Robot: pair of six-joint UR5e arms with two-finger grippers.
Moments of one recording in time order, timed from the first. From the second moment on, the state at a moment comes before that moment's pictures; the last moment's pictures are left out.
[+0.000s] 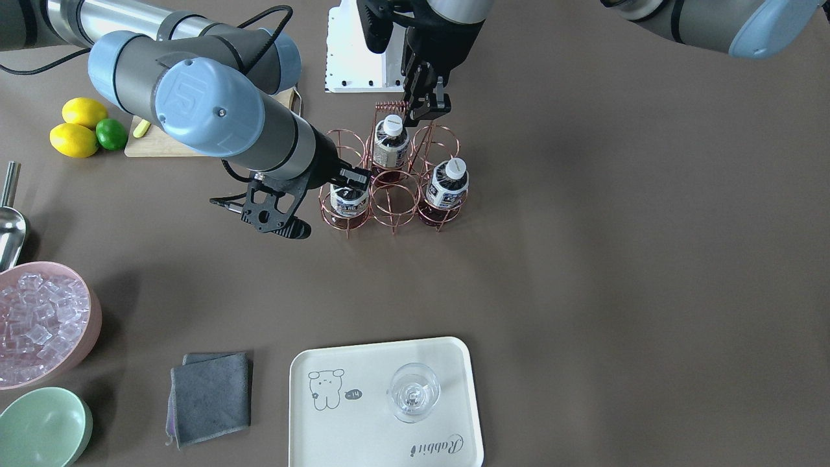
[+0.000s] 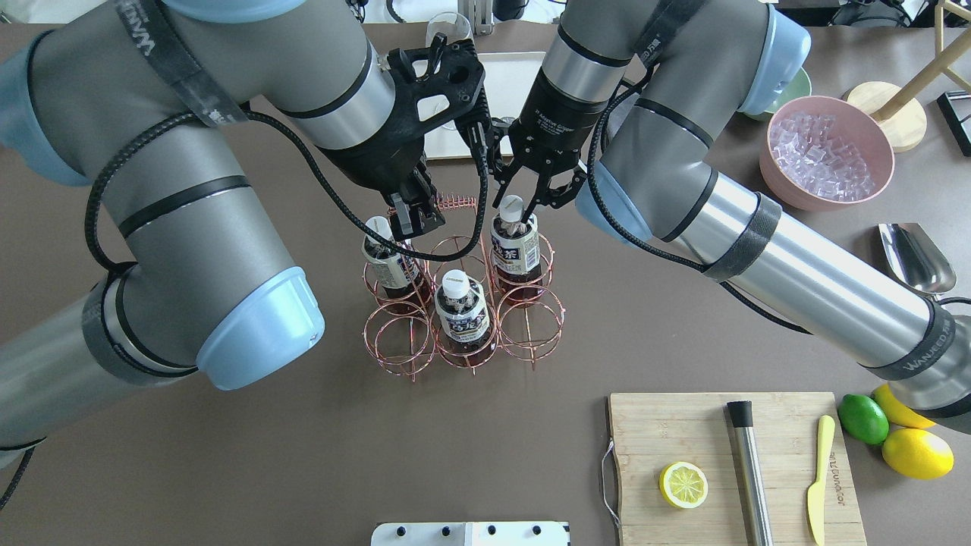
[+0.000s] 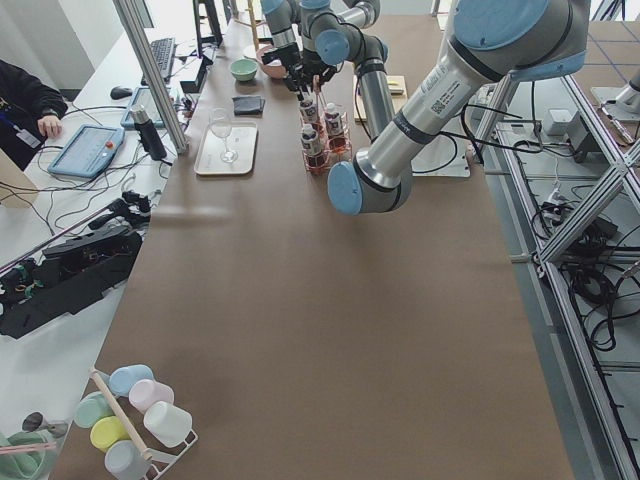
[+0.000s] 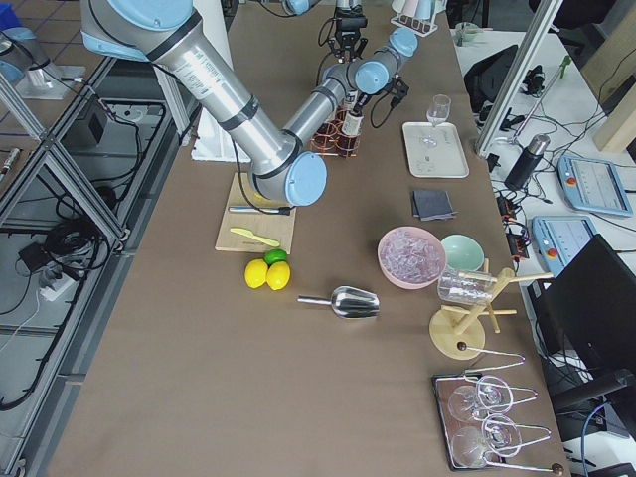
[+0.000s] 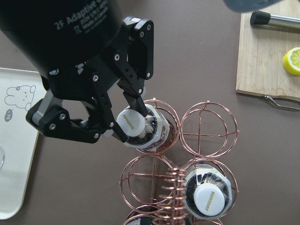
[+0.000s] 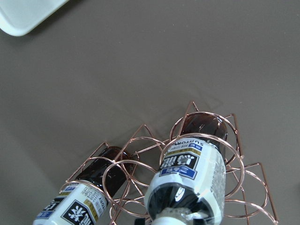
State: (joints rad) left arm -0.71 -2.44 -1.92 -1.31 -2.12 0.22; right arm 0.82 -0.73 1.53 -1.66 2.54 1.44
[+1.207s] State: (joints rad) left arm -0.71 -2.44 -1.92 -1.32 -2.12 0.22; right arm 1.08 -0.74 1.68 -1.82 2.74 1.42
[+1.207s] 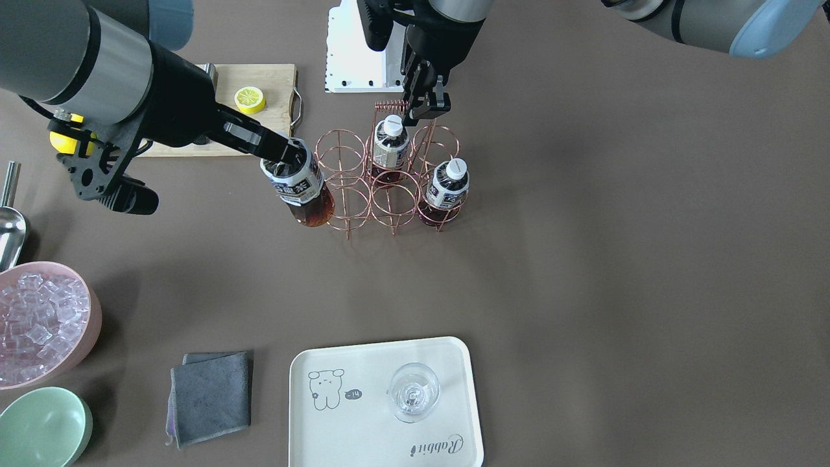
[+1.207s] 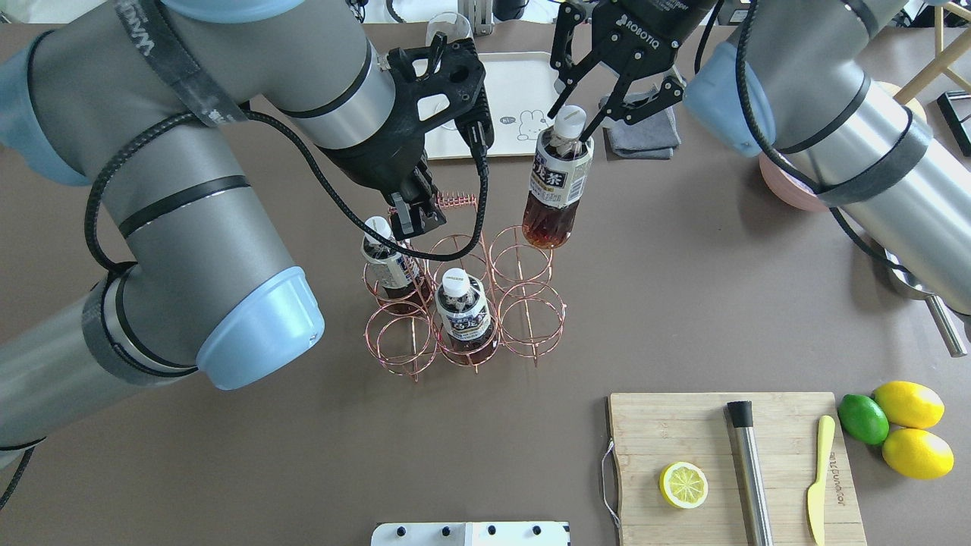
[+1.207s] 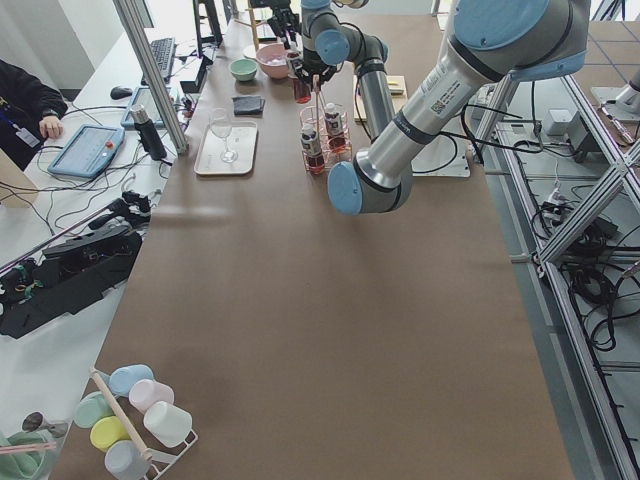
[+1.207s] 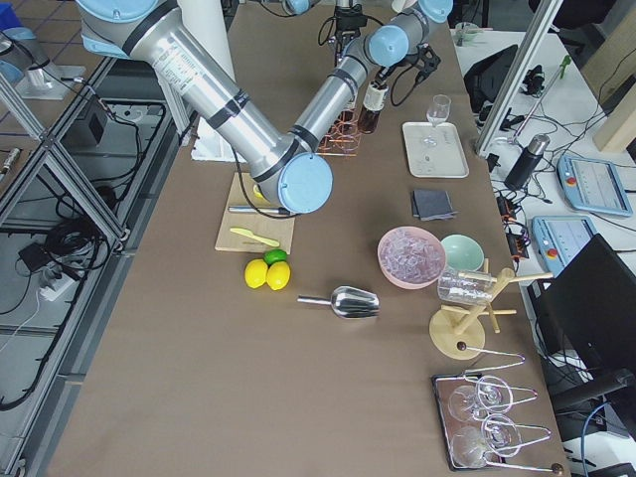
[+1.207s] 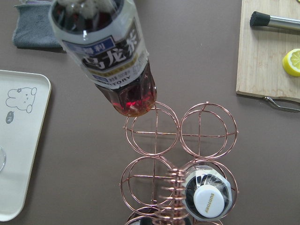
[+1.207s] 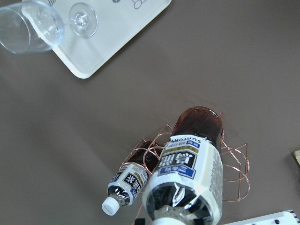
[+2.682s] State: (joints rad) left arm -0.89 -2.34 -2.06 -1.31 -2.18 0.23; right arm 1.09 -0.46 0.85 -1.19 2.53 1.29
